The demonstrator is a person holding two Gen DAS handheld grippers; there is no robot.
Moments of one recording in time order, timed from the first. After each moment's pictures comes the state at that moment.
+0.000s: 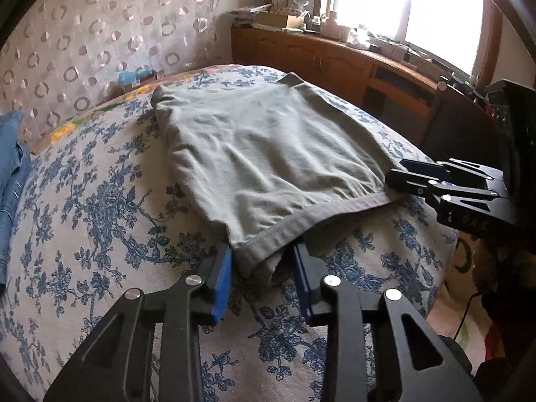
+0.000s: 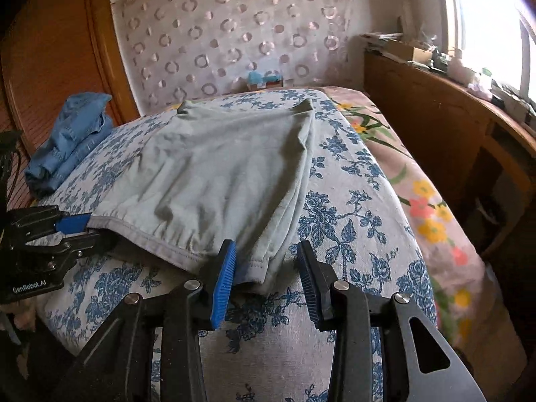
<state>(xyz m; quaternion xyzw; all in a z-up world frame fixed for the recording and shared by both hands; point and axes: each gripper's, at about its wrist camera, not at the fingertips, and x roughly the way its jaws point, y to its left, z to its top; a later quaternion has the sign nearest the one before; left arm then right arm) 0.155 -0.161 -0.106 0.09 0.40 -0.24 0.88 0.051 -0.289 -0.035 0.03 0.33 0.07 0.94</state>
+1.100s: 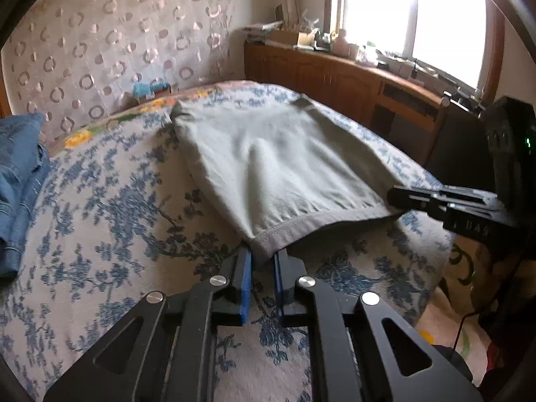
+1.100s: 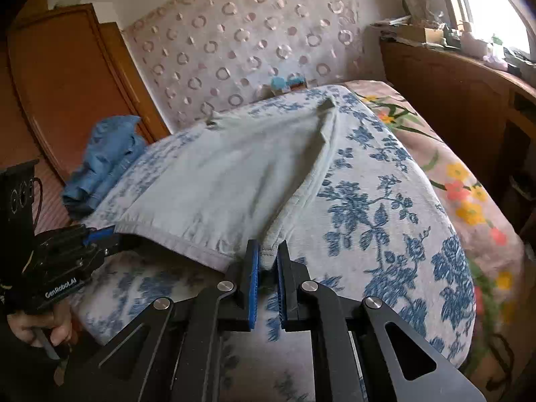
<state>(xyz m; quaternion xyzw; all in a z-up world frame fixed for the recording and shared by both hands) 0.133 -0.149 -0.089 0.08 0.36 -0.22 0.90 0.039 -0.294 -0.044 0.11 0.32 0.14 0.93</state>
